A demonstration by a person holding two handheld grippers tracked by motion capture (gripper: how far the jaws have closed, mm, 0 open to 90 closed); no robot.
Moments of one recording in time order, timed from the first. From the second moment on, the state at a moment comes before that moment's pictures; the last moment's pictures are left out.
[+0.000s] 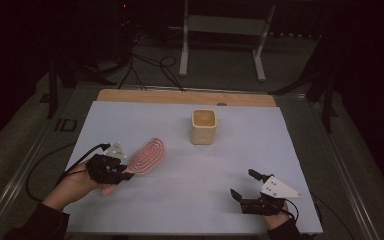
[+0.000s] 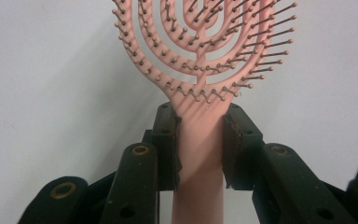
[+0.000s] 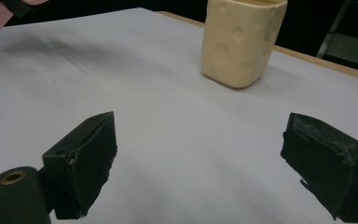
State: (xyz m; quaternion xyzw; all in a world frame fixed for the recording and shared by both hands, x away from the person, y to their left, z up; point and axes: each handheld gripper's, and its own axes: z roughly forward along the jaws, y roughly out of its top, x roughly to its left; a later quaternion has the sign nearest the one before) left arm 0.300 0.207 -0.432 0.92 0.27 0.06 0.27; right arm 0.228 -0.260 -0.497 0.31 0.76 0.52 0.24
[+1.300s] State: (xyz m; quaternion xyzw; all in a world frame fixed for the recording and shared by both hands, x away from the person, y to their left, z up) left arm 0.341 0.114 -0.377 0.88 0.26 0.14 0.38; right arm 0.229 -0.260 -0.498 0.31 0.76 0.51 0.24
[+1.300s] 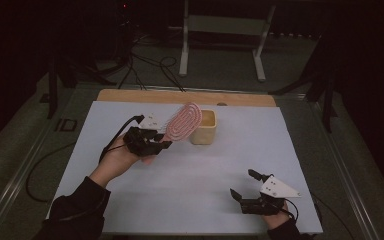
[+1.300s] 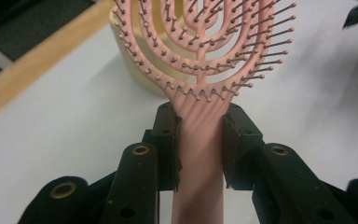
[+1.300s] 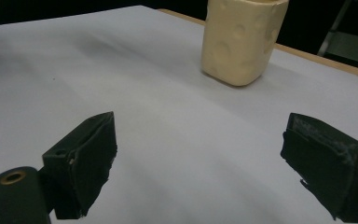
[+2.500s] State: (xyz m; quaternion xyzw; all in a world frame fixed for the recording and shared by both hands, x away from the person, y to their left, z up) left arm 0.399 0.042 -0.340 0.77 0.27 0.19 0.54; right arm 0.229 -0.262 -0.496 0.31 0.76 0.52 0.24
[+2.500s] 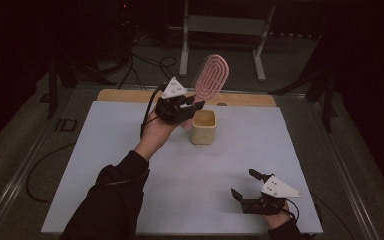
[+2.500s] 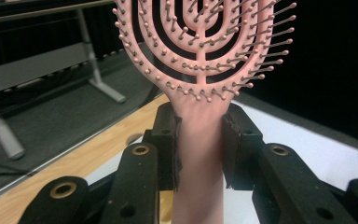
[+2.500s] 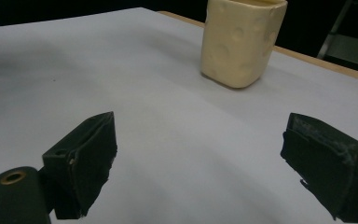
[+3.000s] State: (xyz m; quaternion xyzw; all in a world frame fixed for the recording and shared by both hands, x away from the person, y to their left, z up) left arm 0.428 0.018 -0.355 0.75 0.25 0.19 0.58; right arm 0.229 -0.263 -0.496 0.31 0.76 0.52 0.24
